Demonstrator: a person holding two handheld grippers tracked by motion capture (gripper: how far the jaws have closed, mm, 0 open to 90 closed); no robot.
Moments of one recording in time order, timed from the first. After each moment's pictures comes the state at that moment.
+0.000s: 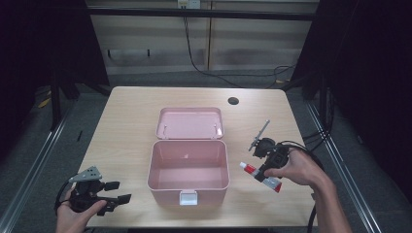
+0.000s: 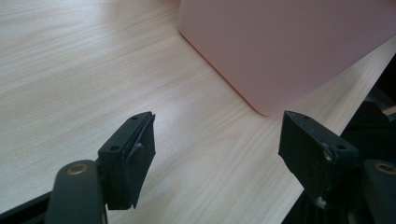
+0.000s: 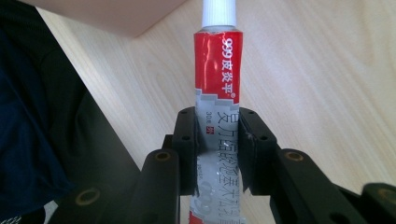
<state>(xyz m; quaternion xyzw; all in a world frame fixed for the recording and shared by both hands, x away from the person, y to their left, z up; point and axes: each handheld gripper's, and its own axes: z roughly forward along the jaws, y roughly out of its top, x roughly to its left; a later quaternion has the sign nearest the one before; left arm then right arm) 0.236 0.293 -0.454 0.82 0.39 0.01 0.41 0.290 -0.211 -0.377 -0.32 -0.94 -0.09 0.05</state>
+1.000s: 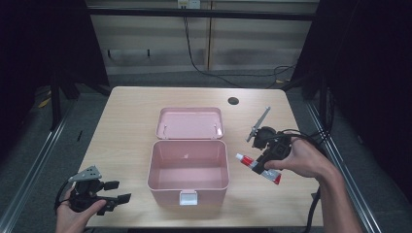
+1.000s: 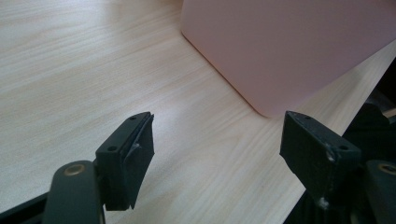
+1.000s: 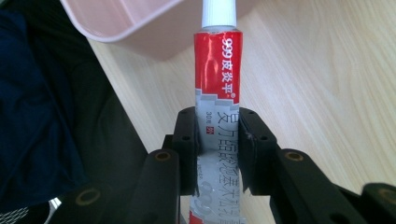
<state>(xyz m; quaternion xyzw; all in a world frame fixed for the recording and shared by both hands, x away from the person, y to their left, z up) 0.237 0.293 -0.453 0.82 0.39 0.01 0.41 0.285 -0.195 -0.323 -0.28 -0.95 -0.11 0.03</state>
